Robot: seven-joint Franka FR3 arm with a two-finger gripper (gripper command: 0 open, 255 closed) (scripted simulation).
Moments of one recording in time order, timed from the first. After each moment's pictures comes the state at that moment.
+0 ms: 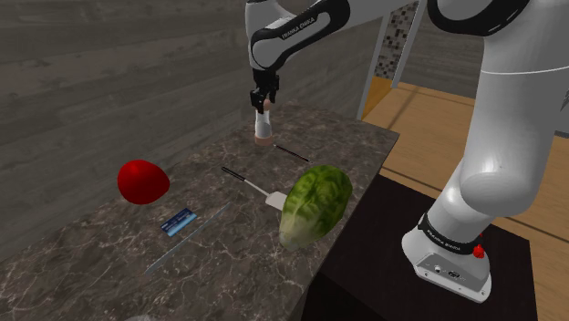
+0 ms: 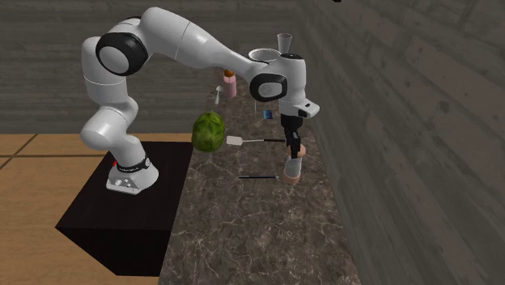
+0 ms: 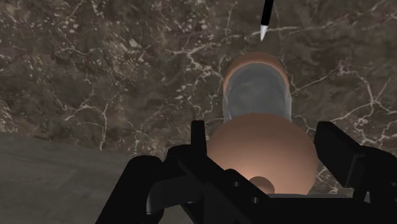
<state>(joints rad) -0.06 0.32 0.05 -1.77 -0.24 2.17 0.00</state>
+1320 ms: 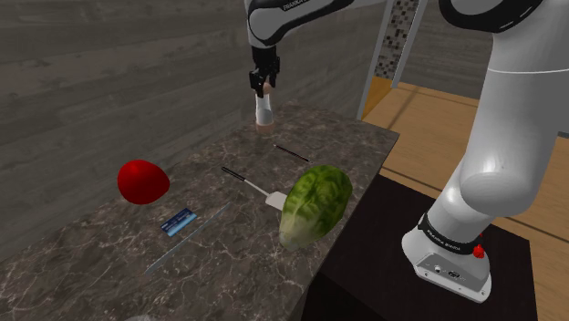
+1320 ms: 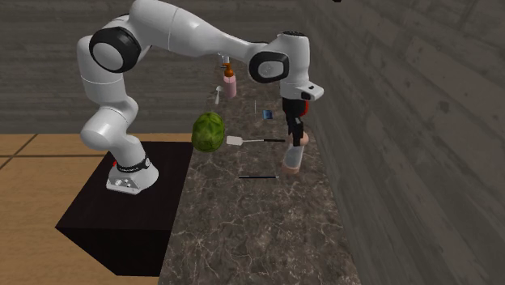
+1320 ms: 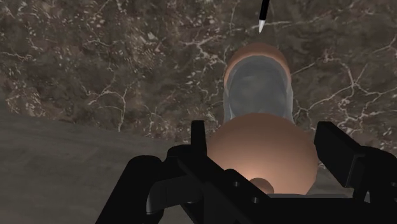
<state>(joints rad) -0.06 0.27 0.06 -1.67 -0.22 2.03 -0.03</state>
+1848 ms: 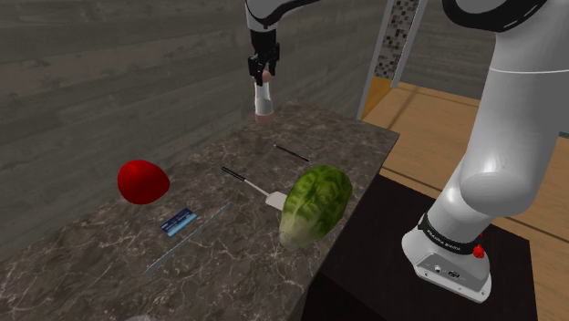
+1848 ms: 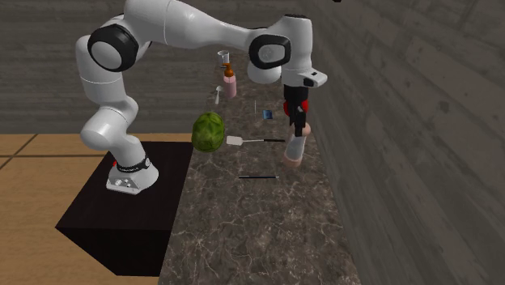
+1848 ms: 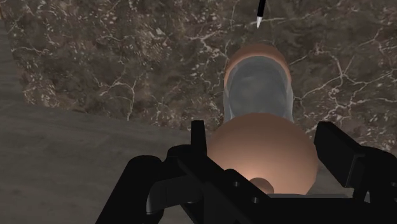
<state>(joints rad) -0.05 0.26 0.06 -1.58 -0.21 1.93 -0.05</state>
